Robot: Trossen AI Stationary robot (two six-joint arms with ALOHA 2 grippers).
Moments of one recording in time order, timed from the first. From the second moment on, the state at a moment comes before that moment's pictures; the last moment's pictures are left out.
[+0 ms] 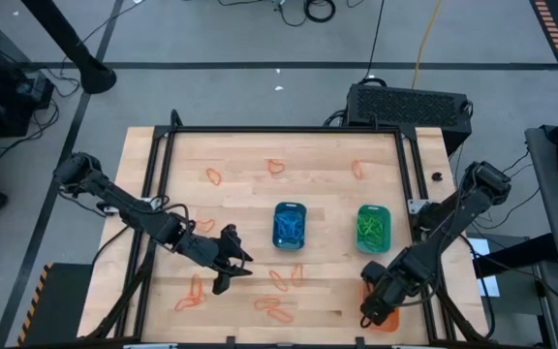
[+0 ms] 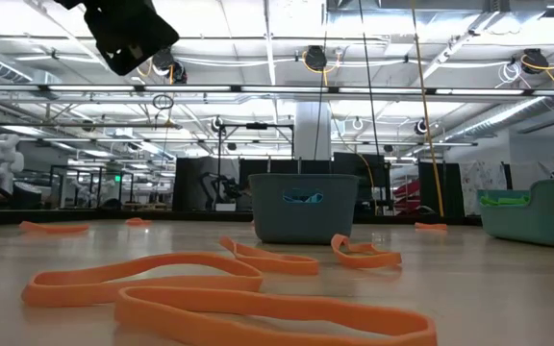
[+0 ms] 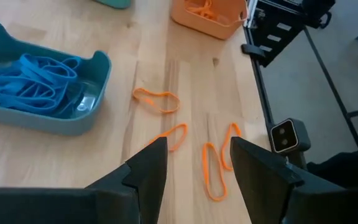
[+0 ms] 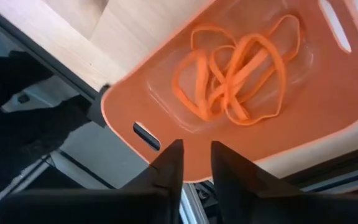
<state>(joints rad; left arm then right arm) -0.50 1.34 0.83 -0.08 -0.19 -0.54 0.81 1.50 1.04 -0.82 -0.29 1.71</state>
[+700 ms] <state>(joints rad) -0.56 1.34 0.82 -0.09 -0.16 -0.77 0.52 1.58 1.11 -0.33 -0.13 0.65</state>
